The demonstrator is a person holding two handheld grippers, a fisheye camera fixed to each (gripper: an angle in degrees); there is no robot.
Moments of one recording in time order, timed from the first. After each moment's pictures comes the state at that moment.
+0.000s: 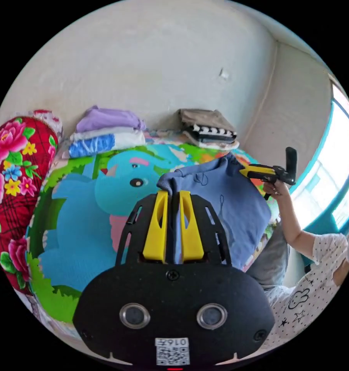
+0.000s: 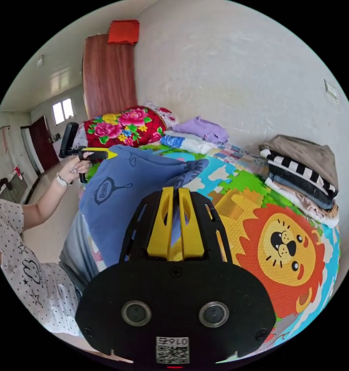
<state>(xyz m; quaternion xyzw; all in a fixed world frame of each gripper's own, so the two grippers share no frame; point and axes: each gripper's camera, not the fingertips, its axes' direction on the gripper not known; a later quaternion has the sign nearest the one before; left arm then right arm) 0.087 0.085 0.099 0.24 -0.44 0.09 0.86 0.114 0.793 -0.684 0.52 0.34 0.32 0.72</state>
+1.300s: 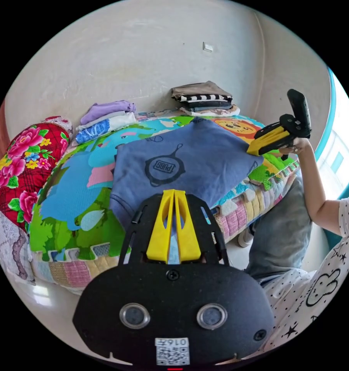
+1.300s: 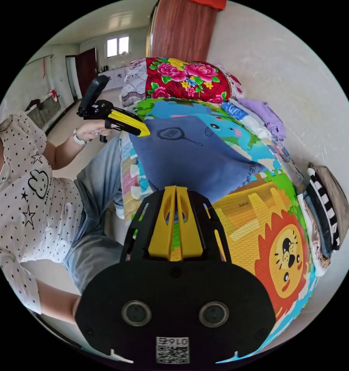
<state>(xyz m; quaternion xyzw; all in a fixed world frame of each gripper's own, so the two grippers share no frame) 0.173 0.209 0.350 0.23 -0.54 0.12 0.80 0.040 0.650 -0.644 0.35 0.34 0.16 0.86</state>
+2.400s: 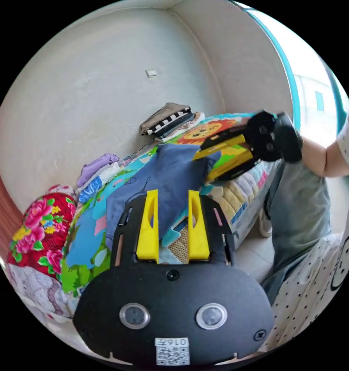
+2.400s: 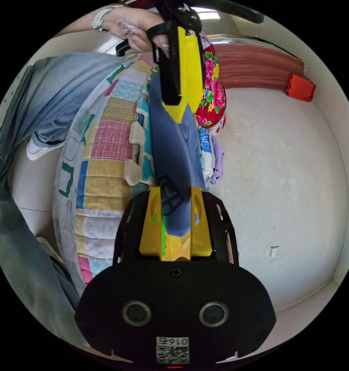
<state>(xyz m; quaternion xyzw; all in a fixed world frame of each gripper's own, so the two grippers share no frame) 0.291 0.227 0.579 0.18 -0.64 0.33 0.67 -0.118 0.434 -0.513 0.10 0.73 0.08 0.67</state>
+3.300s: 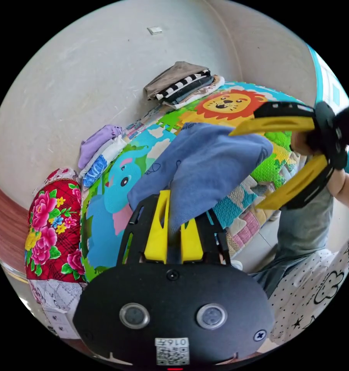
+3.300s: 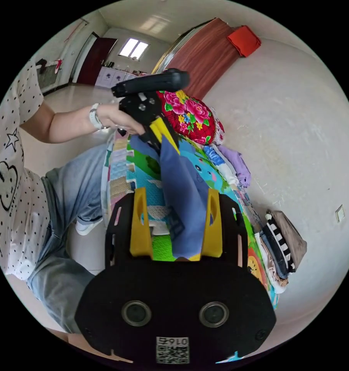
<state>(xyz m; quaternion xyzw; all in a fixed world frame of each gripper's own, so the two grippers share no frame) 0.293 0.088 0.551 0.08 -0.67 0.19 0.71 -0.193 0.454 -0.594 0.36 0.56 0.10 0.74</state>
